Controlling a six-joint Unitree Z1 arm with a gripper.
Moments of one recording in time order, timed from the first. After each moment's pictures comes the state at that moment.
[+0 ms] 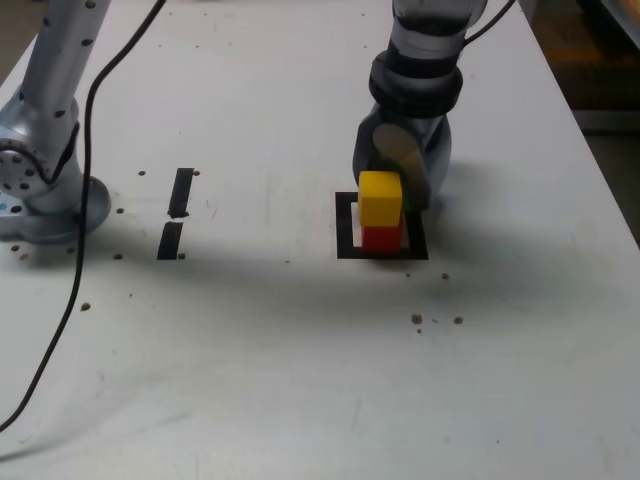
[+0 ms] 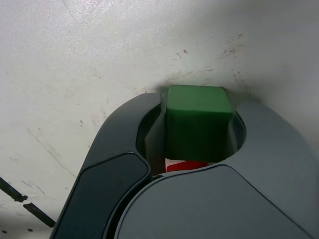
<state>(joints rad) -0.04 2.09 -1.54 1.06 0.08 0.46</state>
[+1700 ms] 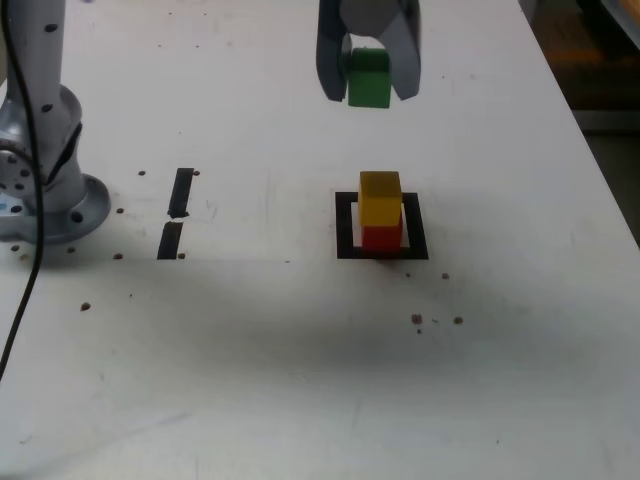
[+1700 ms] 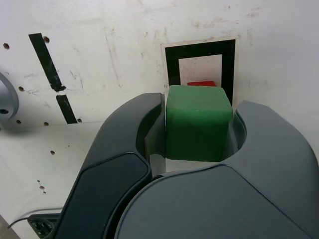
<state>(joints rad) -0.12 1.88 -1.85 1.57 0.06 0.06</state>
